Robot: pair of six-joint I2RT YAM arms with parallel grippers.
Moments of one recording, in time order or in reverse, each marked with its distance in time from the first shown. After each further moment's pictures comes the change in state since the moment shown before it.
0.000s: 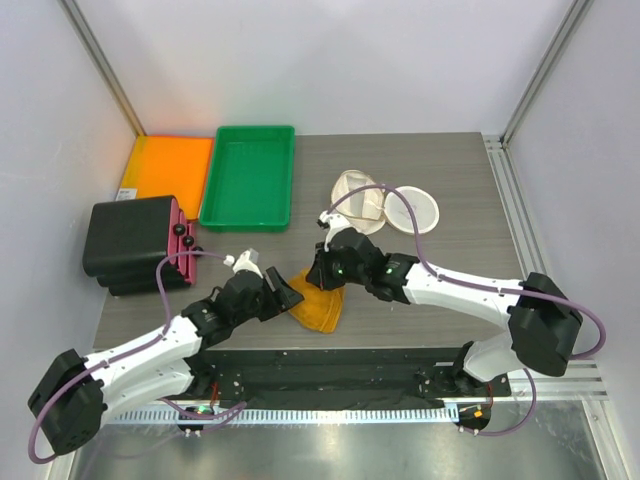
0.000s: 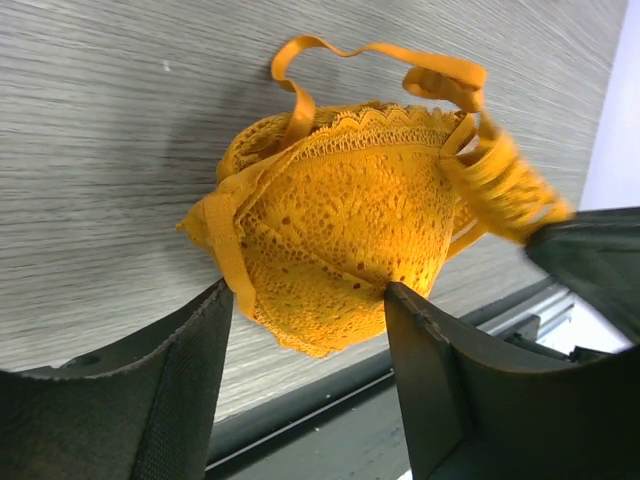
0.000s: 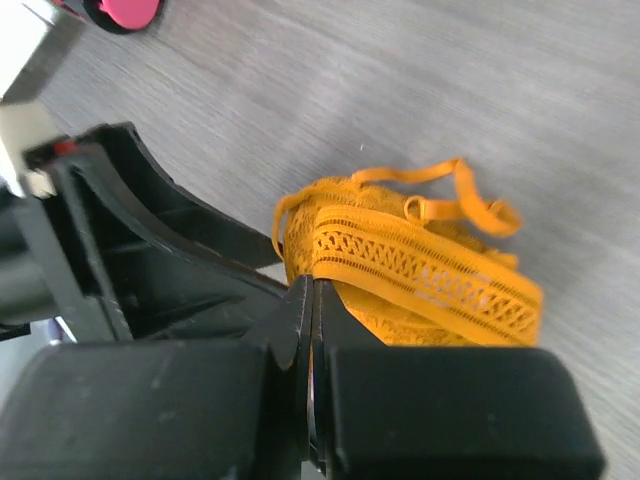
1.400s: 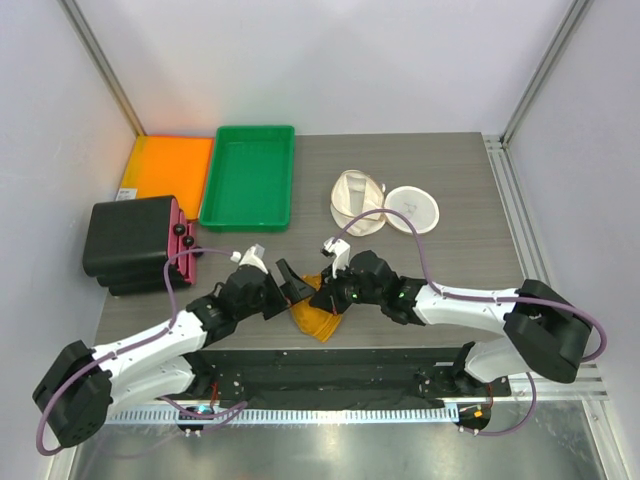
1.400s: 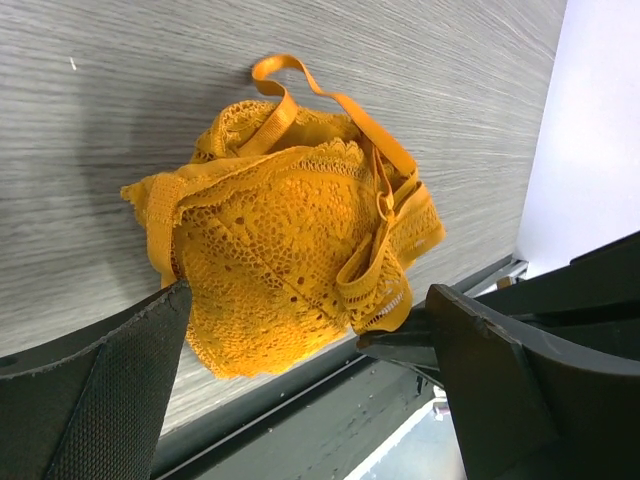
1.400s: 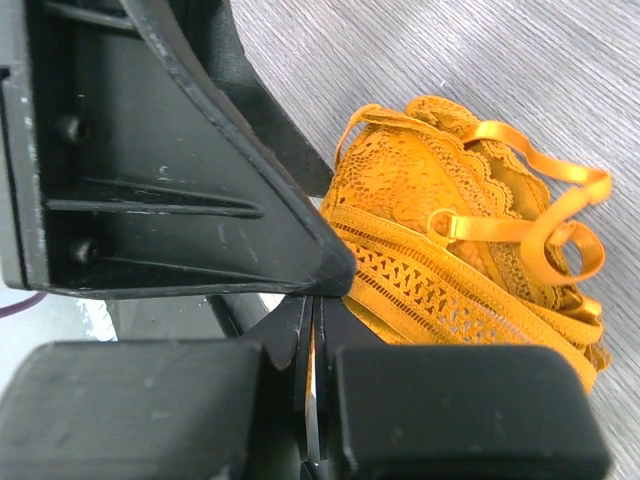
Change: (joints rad) left arm 0.014 0.059 0.020 0.089 0.091 -0.040; right arm 0.002 -0.058 -0.328 0.394 -0.244 -0.145
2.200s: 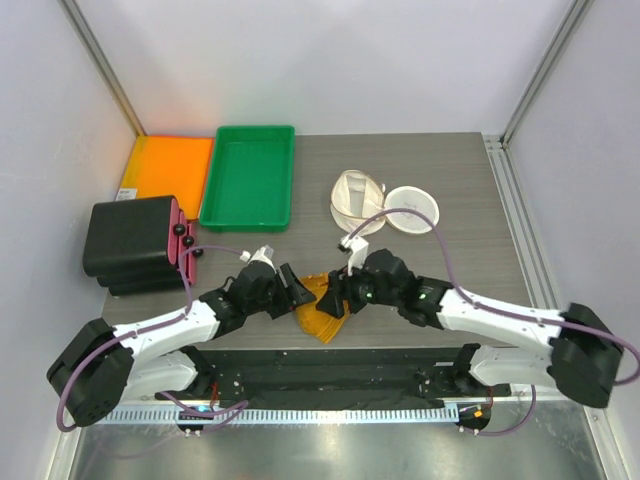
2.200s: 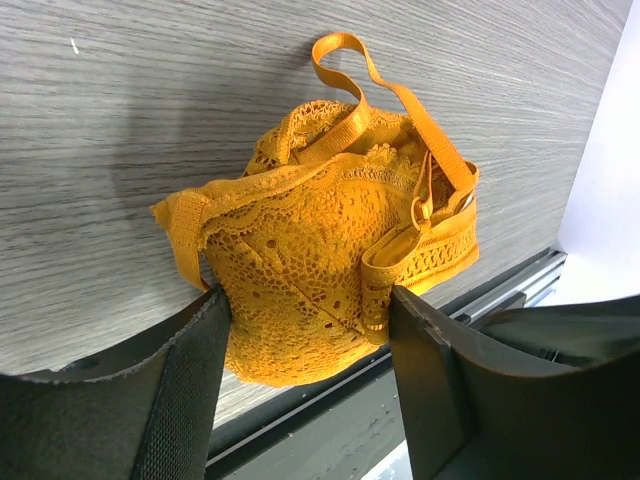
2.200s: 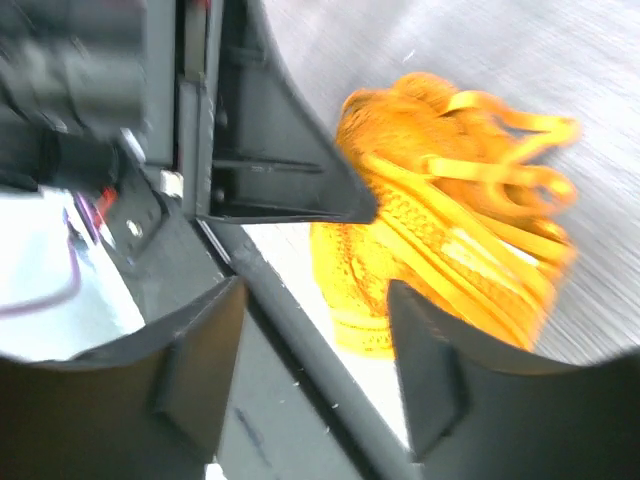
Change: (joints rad) left arm 0.005 0.166 0.036 0.032 0.043 0.020; right arm -0.004 -0.154 0.005 -0.203 0.043 0.042
